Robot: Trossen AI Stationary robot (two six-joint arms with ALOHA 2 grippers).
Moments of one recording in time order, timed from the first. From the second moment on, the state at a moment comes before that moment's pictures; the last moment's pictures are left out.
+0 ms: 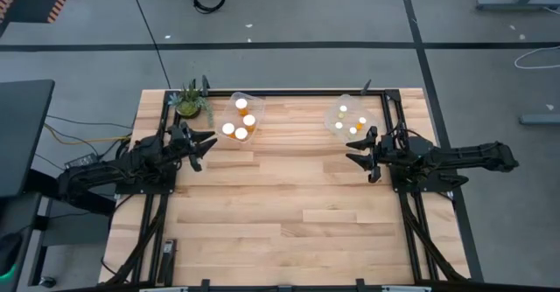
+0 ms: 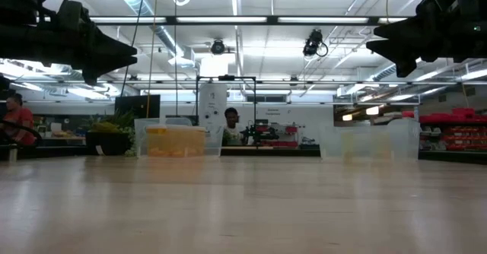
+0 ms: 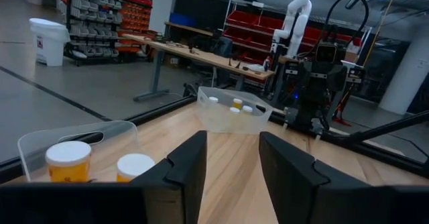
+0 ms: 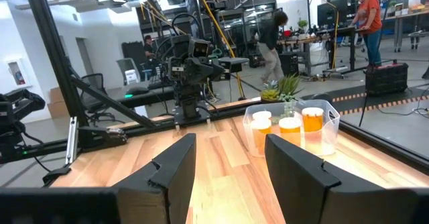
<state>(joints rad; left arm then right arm) 0.23 0.05 0.01 0.10 -0.20 -0.24 -0.01 0.20 0.01 0.30 0.13 0.15</state>
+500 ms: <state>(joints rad) 0.23 0.05 0.01 0.10 -0.20 -0.24 -0.01 0.20 0.01 0.30 0.13 0.15</state>
